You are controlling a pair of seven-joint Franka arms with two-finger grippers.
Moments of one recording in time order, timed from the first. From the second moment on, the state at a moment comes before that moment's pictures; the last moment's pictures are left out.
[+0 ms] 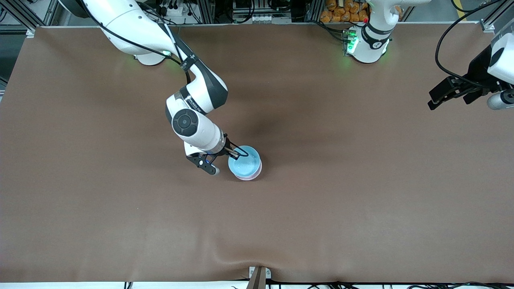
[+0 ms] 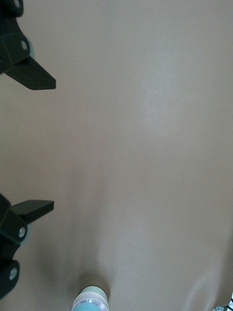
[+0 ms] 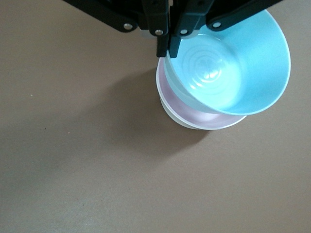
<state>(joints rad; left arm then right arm) -0.05 -0.03 -0.07 -1.55 -0.01 1.59 -0.30 0.39 0.61 0.22 -1.62 0.11 2.27 1.08</state>
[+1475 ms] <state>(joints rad) -0.05 -0.03 -0.08 -1.55 -0.01 1.59 -0.30 0.36 0.66 0.20 -1.48 0.02 2.28 1.11</state>
